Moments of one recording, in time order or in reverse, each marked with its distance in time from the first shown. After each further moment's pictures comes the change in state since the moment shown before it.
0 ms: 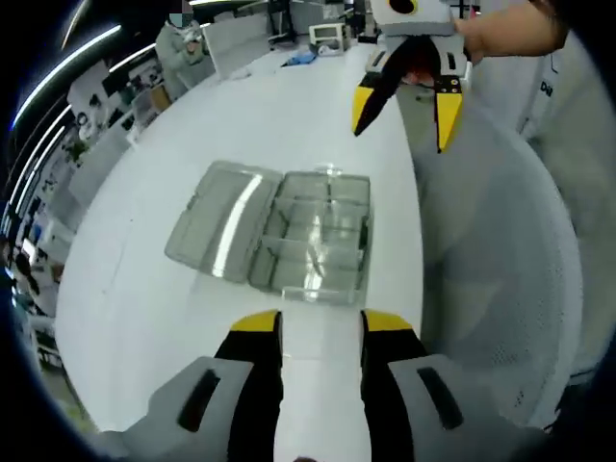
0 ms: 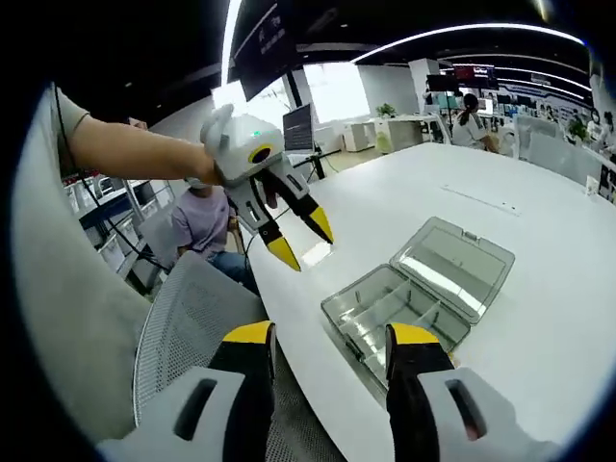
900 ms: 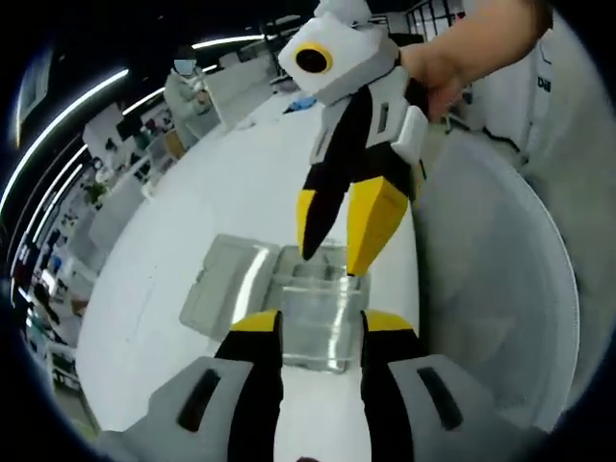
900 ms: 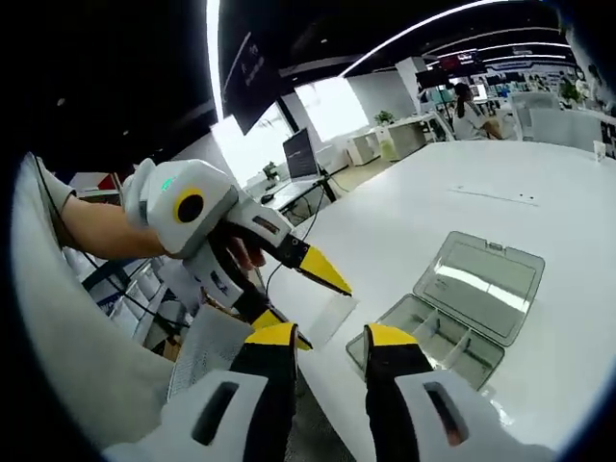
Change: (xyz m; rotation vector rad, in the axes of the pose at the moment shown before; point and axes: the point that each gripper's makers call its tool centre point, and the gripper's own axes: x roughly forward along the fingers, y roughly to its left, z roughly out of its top) left arm -0.002 -0.023 0.065 0.086 -0.163 0.109; right arm 0.022 0.010 0.038 0.166 -0.084 0.104
